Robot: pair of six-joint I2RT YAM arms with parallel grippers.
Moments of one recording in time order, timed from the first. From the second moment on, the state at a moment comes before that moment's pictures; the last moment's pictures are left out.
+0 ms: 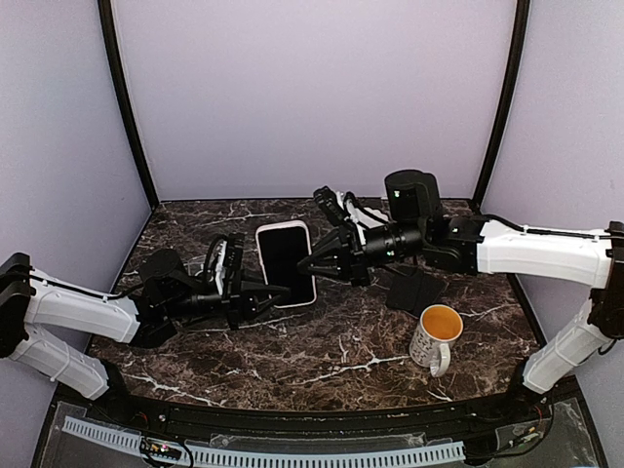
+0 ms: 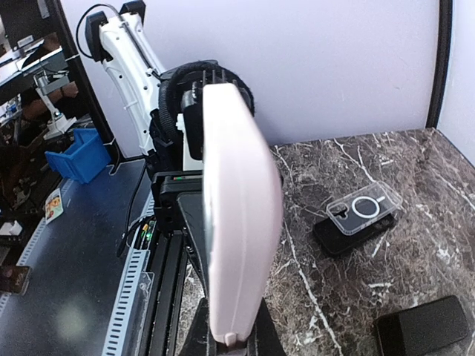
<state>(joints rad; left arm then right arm) -0.86 1.31 0.44 0.94 0.57 -0.22 0.93 1.48 1.13 0.03 -0.72 -0.04</state>
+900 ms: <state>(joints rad) -0.80 1.28 1.07 -0.10 -0.09 -0.07 0.65 1.91 1.42 -0.39 -0.38 0.37</state>
